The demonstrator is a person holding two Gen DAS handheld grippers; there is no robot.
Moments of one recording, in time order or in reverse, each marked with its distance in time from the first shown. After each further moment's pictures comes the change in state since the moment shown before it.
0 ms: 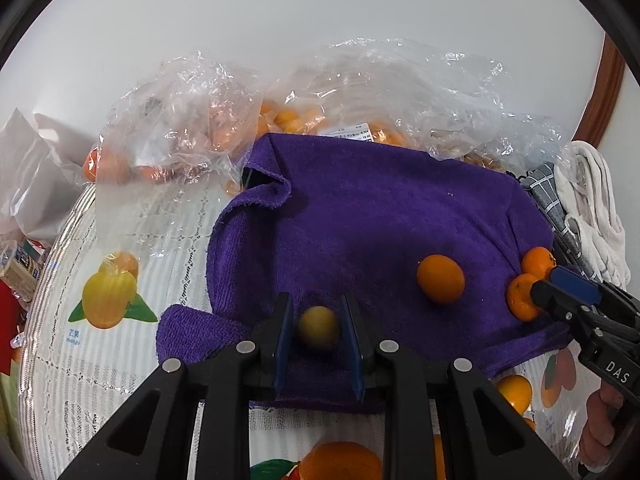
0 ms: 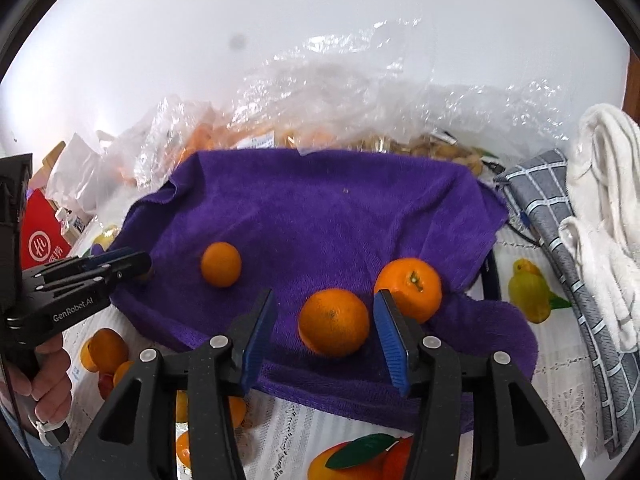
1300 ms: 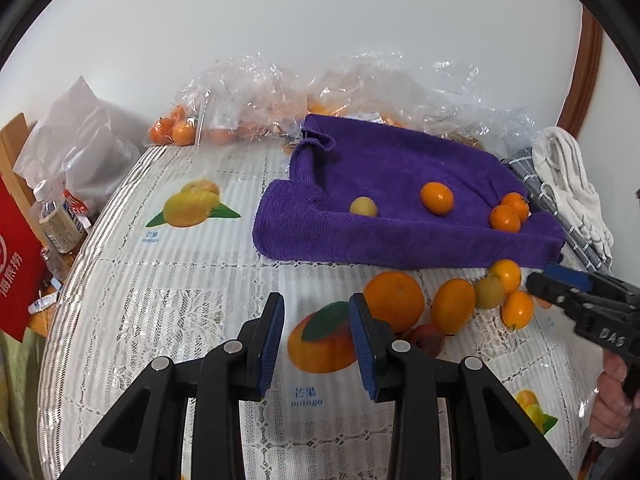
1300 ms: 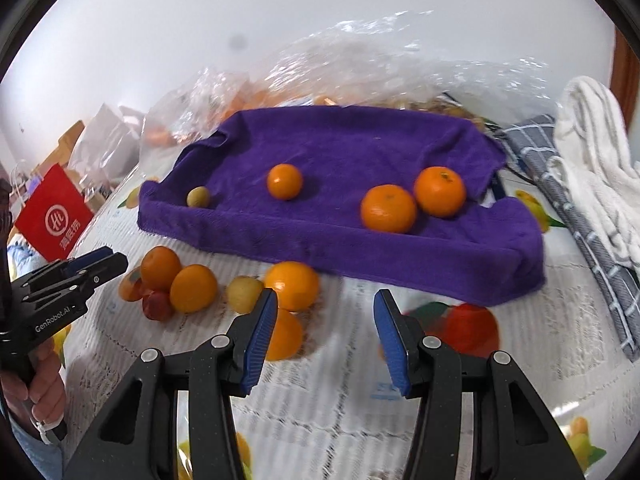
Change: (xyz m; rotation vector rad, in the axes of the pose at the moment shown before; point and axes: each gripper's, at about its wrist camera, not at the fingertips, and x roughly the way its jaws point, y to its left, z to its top) left arm -0.076 0.040 -0.080 -0.005 -0.064 0.005; right arm -0.042 0.044 -0.063 -0.006 0.061 0.019
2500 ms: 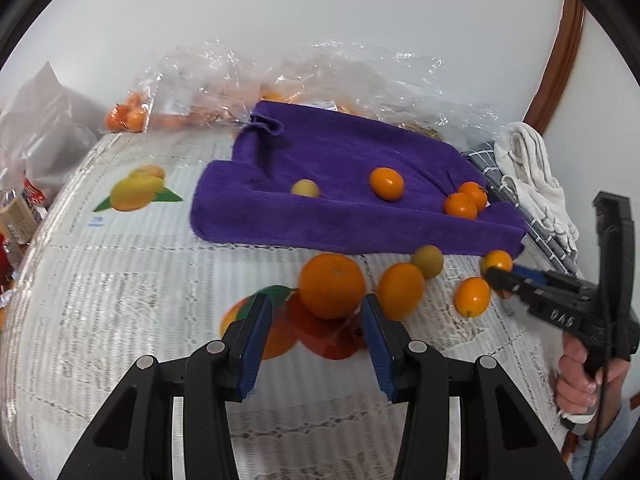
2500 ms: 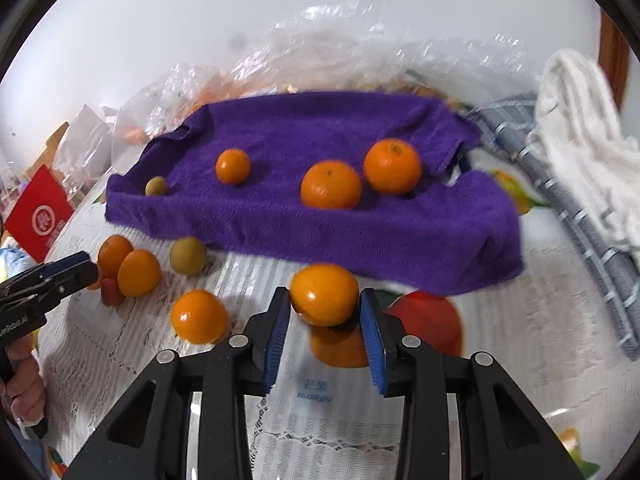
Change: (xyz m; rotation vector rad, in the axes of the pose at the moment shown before) left arm 0.008 -0.019 -0.010 -0.005 0.033 -0.165; right arm 0.015 -0.040 -0.013 0.027 0.020 -0.014
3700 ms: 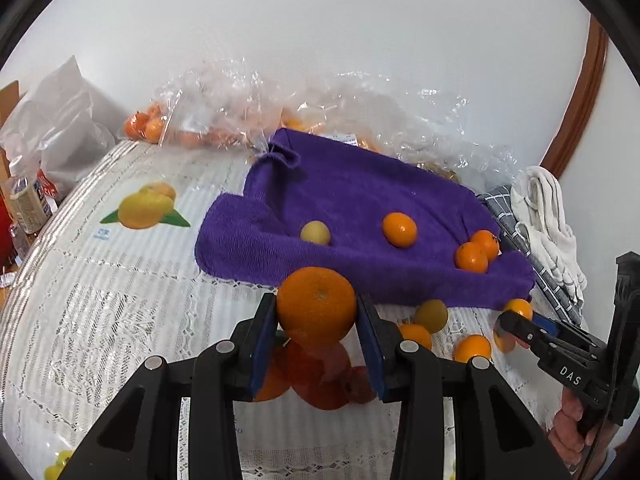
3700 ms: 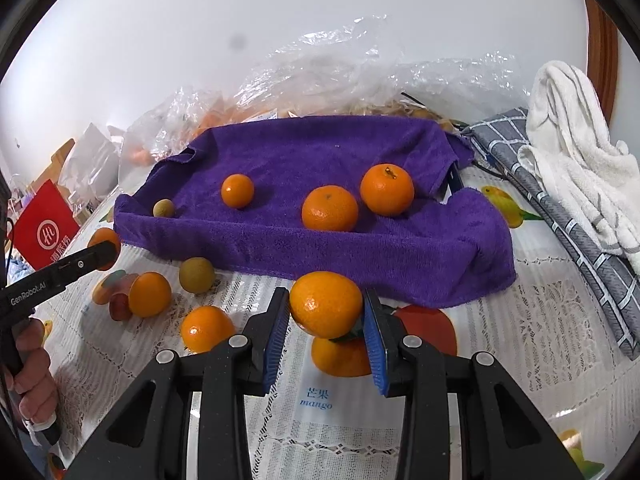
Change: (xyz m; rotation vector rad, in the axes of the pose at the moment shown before) left arm 0.002 -0.002 0.015 -0.092 -0.110 0.048; right arm -0.016 -0.003 0.000 0.020 -0.105 0.001
